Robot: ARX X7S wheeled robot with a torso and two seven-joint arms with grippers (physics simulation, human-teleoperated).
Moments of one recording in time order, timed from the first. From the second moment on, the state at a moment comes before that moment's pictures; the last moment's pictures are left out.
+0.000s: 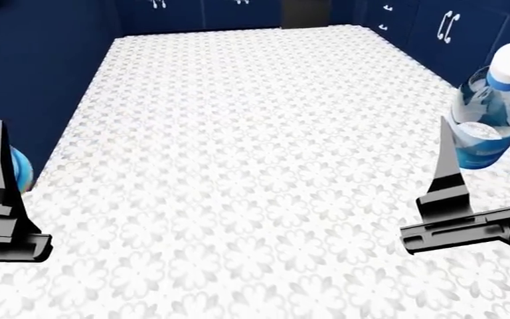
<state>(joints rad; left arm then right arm) -0.79 -0.75 -0.73 1.04 -2.28 -1.55 -1.37 1.24 1.01 -0.24 -1.05 2.13 1.20 1.57</state>
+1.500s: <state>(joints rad) -0.78 -0.75 -0.73 1.04 -2.27 -1.56 -1.36 1.26 1.01 -0.32 -1.05 2.11 1.19 1.57</state>
